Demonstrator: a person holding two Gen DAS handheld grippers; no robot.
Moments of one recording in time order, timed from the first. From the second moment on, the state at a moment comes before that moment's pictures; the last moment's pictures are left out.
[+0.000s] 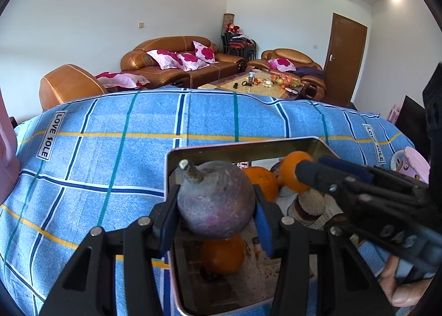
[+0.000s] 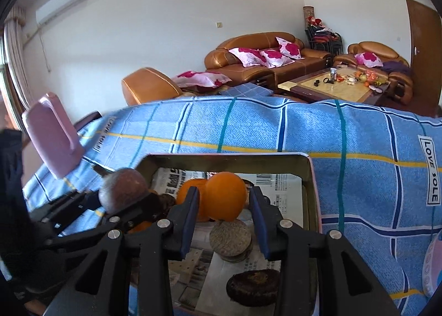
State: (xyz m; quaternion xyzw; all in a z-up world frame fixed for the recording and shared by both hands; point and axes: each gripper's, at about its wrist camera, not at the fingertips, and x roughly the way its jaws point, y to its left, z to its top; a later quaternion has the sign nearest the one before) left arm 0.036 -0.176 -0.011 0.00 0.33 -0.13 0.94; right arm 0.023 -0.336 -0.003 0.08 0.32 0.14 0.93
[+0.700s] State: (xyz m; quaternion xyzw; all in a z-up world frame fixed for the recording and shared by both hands) left arm 0.016 -0.181 0.003 0.03 0.24 -0.09 0.97; right arm -0.007 -0.359 0.019 0.12 0.19 0.00 0.97
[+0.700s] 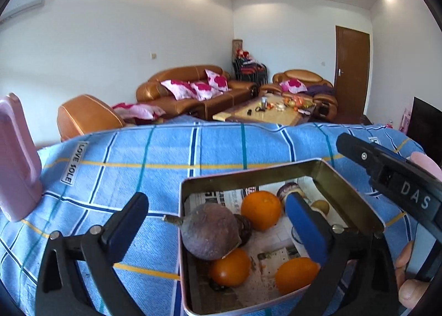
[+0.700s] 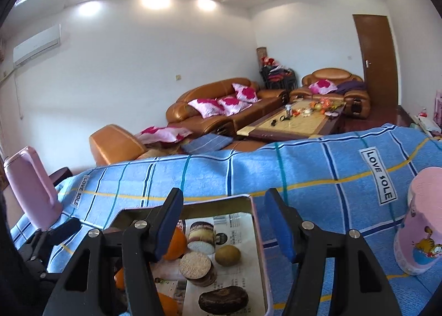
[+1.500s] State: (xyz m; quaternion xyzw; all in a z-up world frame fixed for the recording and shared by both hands) left arm -0.022 -0.169 0.012 0.03 0.19 -0.06 0.98; right arm -0.058 -0.323 0.029 0.04 0.10 -0.04 0.99
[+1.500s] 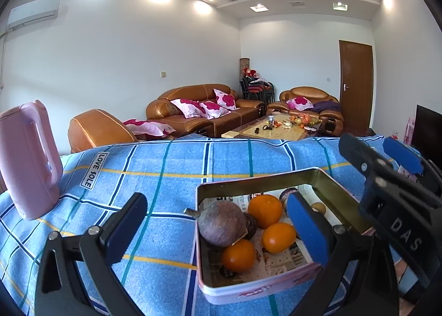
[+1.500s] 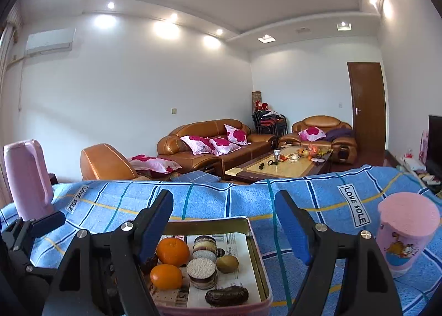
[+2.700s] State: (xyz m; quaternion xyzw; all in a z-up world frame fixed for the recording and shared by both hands) left arm -0.058 -0.159 0.016 0.02 0.17 -0.08 0.98; right arm -0.102 -0.307 0.031 0.03 0.08 -0.05 0.99
